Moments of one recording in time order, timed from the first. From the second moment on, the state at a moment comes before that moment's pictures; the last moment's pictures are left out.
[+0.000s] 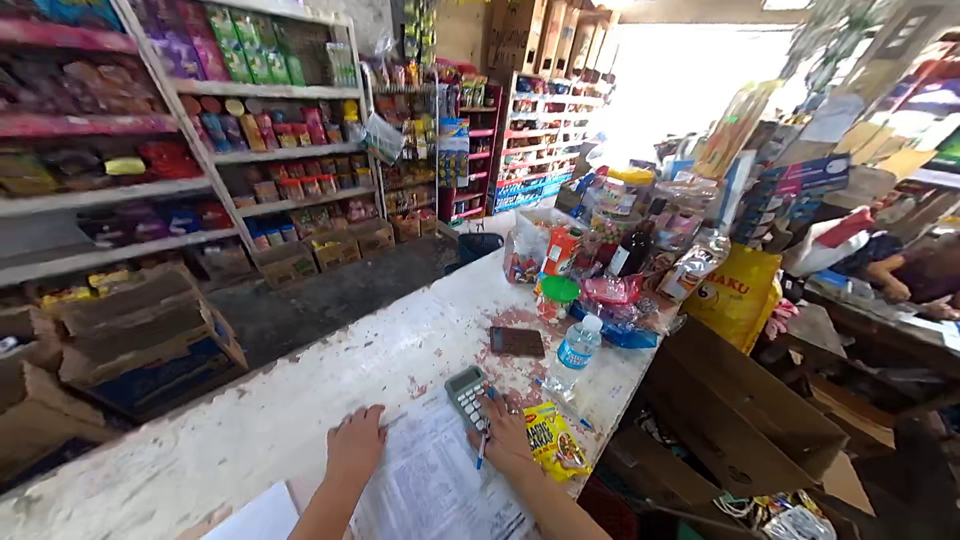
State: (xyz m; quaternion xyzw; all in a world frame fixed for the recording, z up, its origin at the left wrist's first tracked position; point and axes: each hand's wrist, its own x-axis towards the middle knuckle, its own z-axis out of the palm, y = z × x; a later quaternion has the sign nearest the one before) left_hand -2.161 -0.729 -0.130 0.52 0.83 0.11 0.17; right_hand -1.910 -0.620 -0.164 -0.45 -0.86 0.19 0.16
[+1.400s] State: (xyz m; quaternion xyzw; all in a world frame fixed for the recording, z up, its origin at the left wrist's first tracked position) left_hand -2.051 -0.853 -0.167 0.61 0.76 0.07 0.19; right_hand -1.841 -0.627 -0.163 -0.48 -0.84 0.14 0.21
